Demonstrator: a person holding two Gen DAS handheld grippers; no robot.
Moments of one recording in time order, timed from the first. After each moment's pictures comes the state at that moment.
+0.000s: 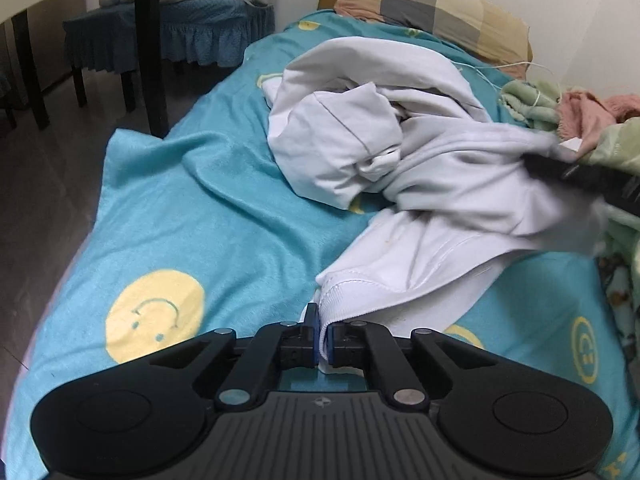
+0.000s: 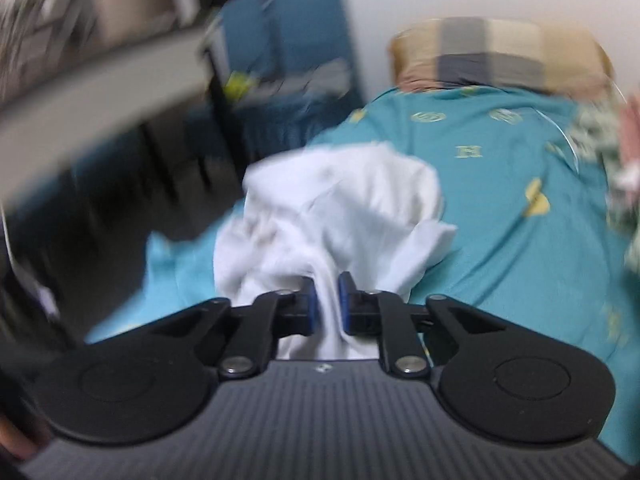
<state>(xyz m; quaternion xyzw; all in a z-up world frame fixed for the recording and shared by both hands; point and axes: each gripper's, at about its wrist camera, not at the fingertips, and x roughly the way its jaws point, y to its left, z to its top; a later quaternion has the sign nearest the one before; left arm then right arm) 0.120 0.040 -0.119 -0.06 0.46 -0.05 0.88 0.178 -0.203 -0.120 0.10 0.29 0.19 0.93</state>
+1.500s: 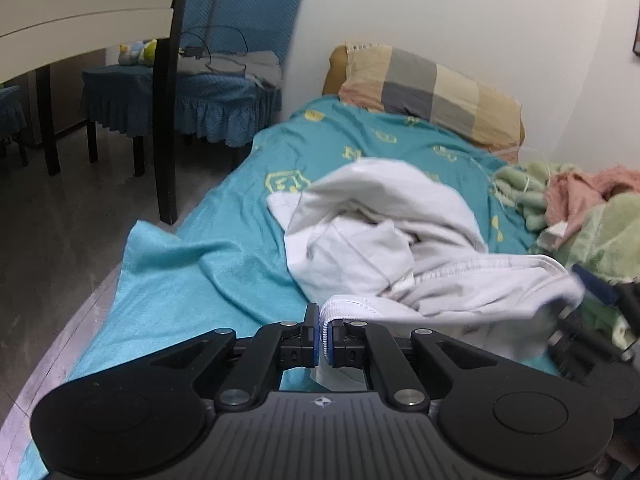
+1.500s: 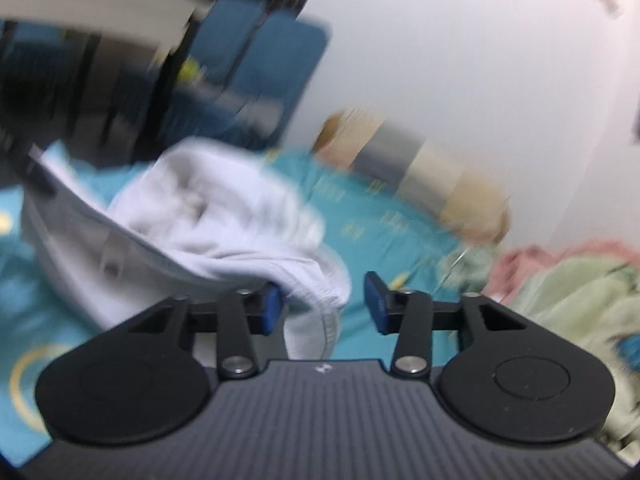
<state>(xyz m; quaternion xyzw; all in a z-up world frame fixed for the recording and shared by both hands) 0.118 0.051 -0.073 -0.09 0.34 -0.04 0.93 0.115 -0.167 -0.143 -0.23 0.13 0.02 0.96</state>
